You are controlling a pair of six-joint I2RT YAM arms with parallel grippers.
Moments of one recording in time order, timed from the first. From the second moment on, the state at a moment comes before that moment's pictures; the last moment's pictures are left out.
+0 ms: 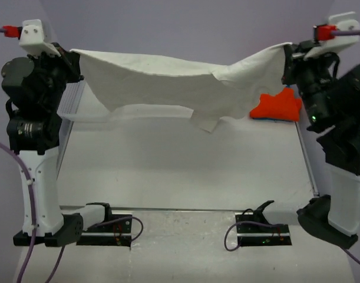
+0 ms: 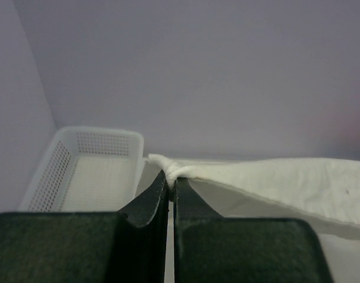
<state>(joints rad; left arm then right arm) -0.02 1.27 1.90 -0.63 0.02 -0.15 0.54 1.36 2.30 -0.79 0.42 -0.22</state>
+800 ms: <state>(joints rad) -0.02 1.28 2.14 -0.68 0.09 -0.18 1.08 1.39 2.38 -0.44 0.91 -0.68</state>
